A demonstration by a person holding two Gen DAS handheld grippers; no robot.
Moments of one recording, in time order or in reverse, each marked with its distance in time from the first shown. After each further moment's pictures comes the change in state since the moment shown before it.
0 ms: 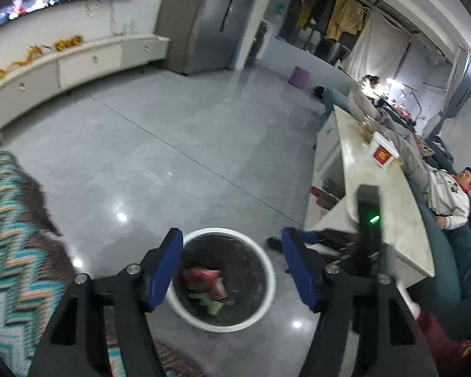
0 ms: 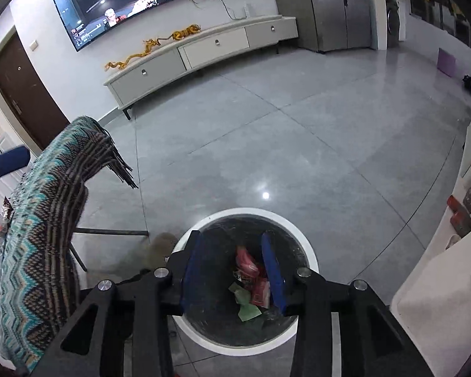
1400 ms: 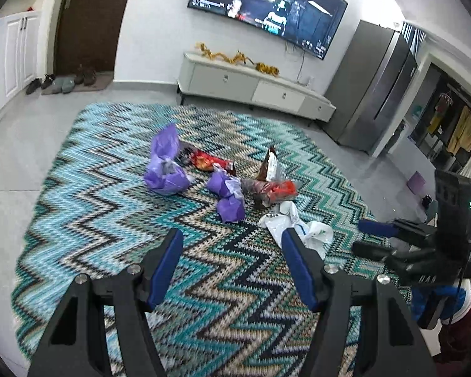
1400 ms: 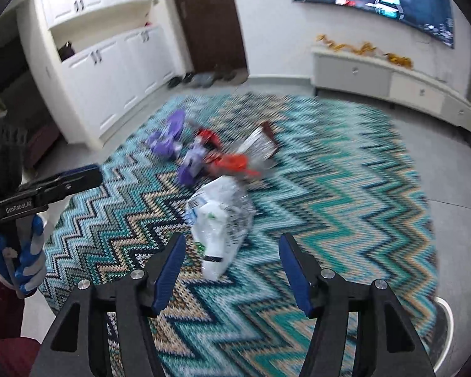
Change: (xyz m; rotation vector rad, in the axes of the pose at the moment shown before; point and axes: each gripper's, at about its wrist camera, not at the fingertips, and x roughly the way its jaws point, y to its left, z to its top) left arm -0.340 0.268 -0.271 -0.502 -0.262 0.456; right arm 0.009 0.459 -0.073 -0.651 0.140 0.449
